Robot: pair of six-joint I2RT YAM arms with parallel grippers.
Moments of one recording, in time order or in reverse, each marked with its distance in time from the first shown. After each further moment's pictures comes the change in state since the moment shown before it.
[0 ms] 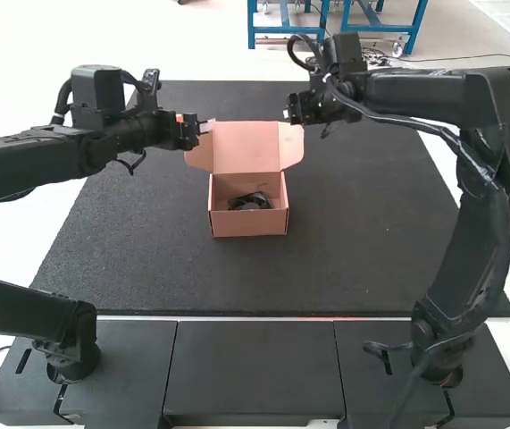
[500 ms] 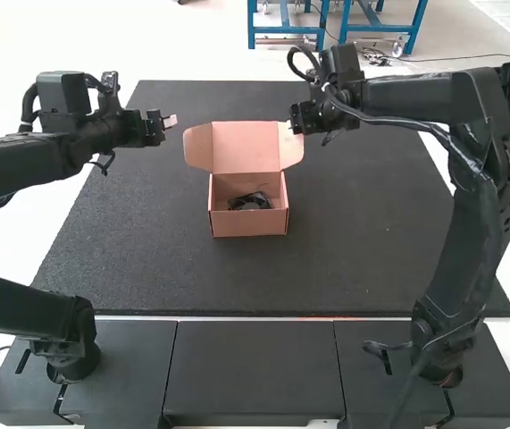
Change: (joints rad) left arm 0.224 0.001 -0.043 0.032 0.024 -0.007; right arm -0.005 0.046 -0.024 0.014 0.004 -0.014
